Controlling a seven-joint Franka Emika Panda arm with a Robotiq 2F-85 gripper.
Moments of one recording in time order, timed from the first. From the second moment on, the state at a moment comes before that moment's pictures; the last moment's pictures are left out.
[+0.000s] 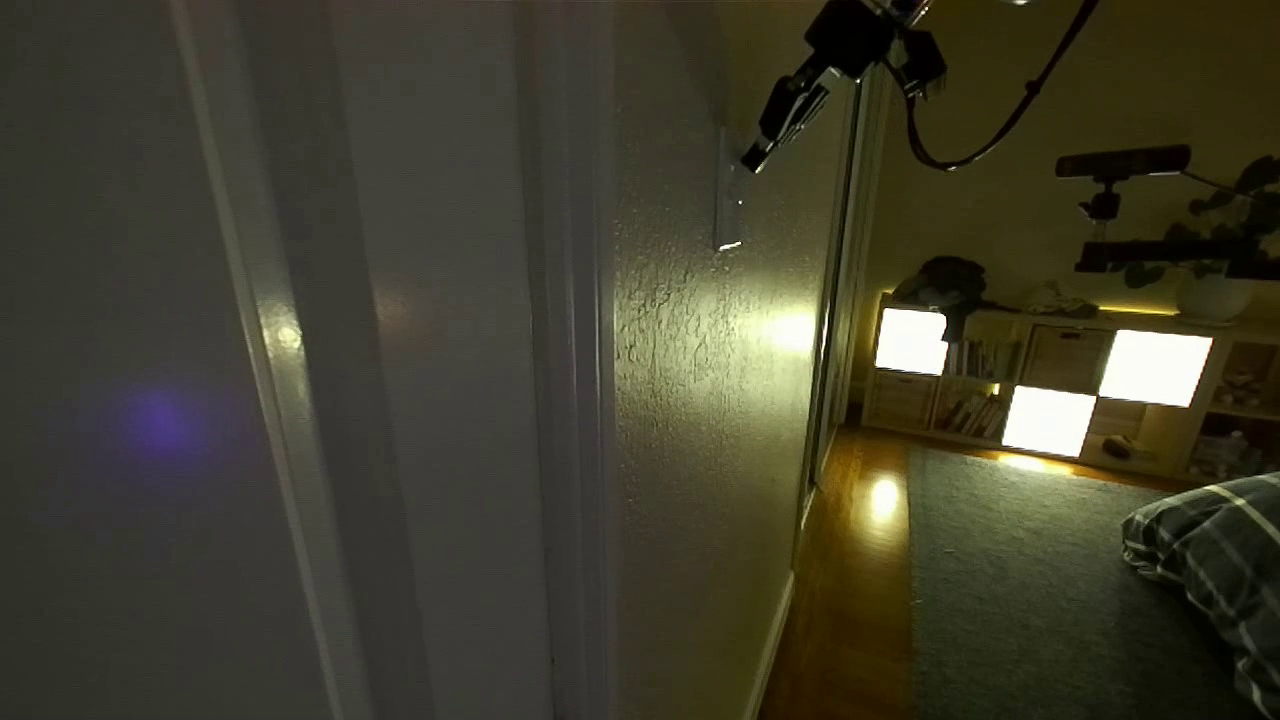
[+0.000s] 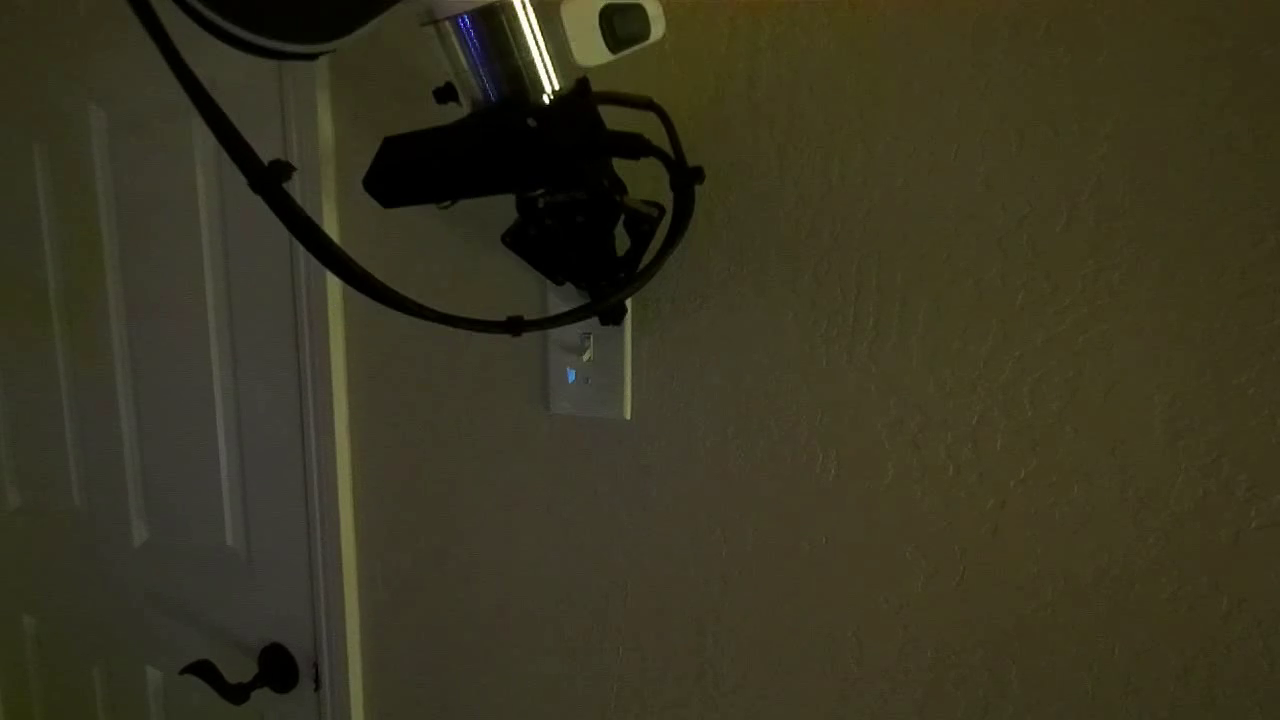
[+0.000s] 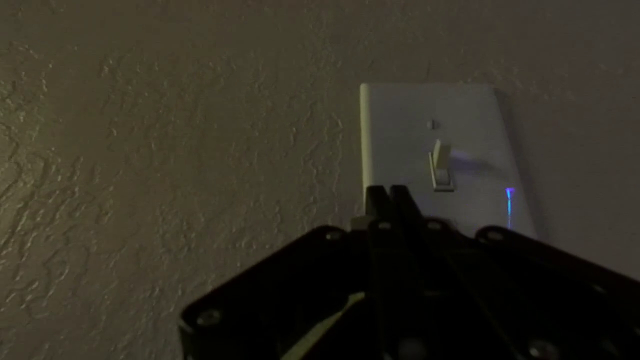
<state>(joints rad) -0.12 0.15 0.02 -1.84 0.35 2.63 -0.61</state>
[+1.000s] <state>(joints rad) -0.11 0.15 0.03 -1.92 0.34 2.63 -0.61</state>
